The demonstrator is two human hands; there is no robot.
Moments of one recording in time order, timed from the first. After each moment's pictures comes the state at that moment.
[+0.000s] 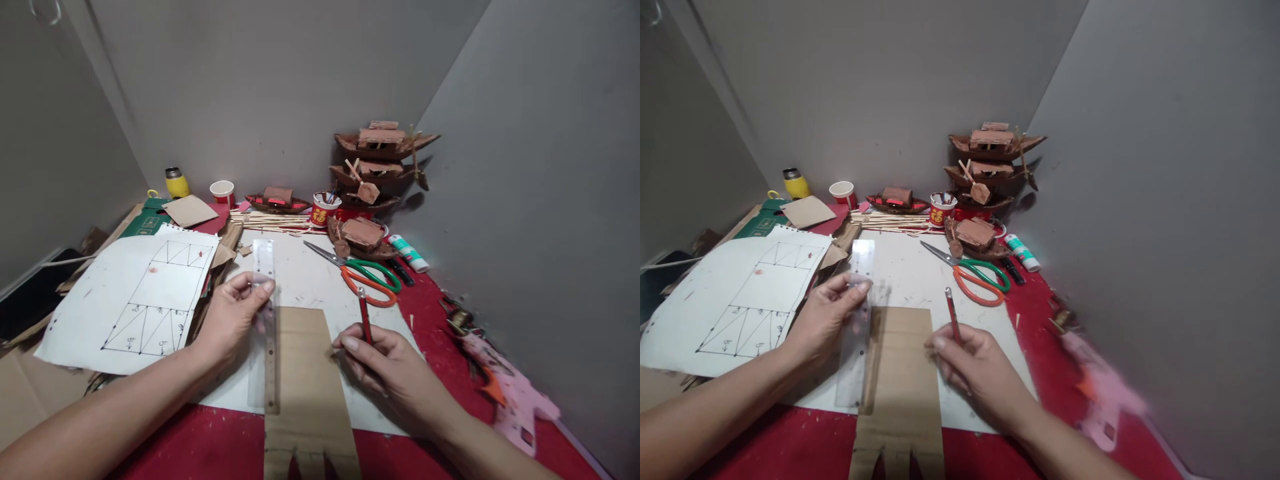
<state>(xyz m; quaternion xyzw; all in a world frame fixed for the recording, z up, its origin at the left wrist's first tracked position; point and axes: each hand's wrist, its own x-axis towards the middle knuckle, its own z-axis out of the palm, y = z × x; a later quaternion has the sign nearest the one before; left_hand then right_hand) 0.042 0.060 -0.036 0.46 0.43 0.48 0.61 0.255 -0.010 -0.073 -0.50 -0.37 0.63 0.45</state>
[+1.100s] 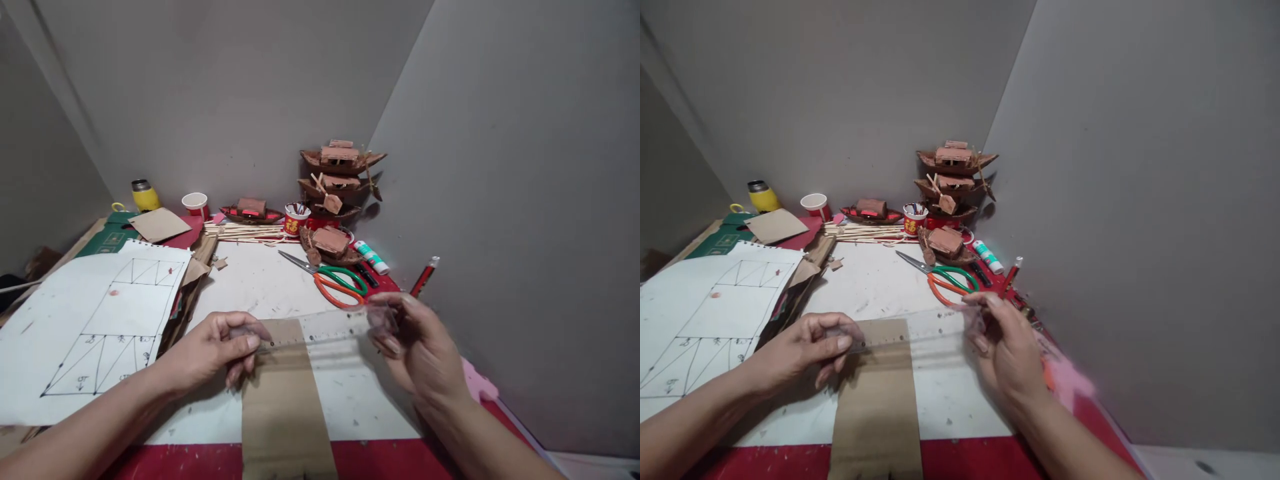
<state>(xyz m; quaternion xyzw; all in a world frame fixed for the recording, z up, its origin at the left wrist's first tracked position) 0.027 0.066 -0.039 0.55 0.33 0.21 0.74 0.297 0.011 -0.053 -0.46 -0.29 0.45 0.71</state>
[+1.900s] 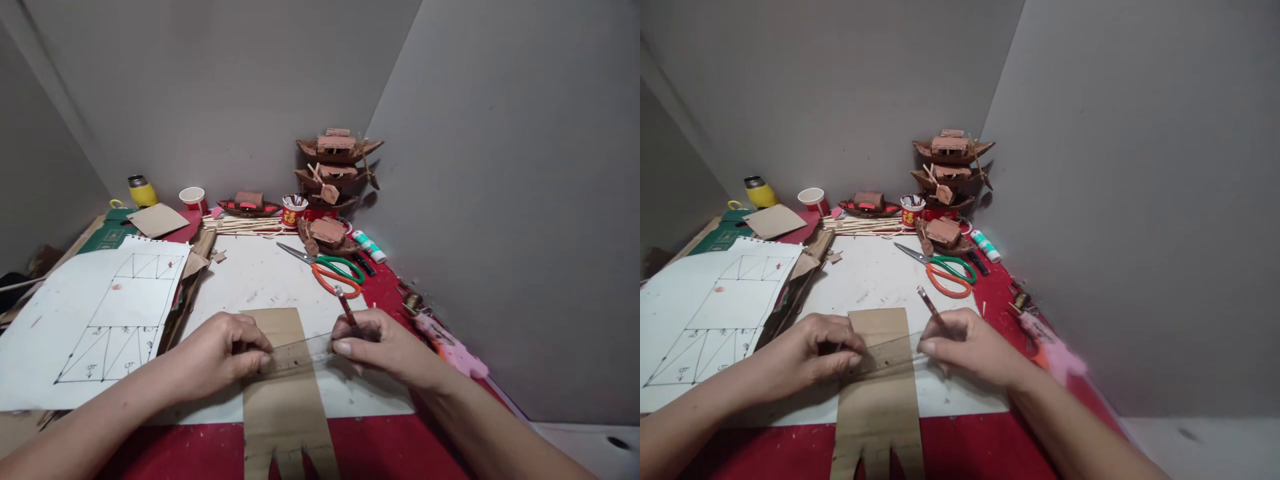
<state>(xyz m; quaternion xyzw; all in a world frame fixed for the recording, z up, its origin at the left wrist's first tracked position) 0.028 0.054 -0.012 0.84 0.31 0.09 0.43 0.293 0.001 -0.044 -0.48 -0.51 0.61 0.37</state>
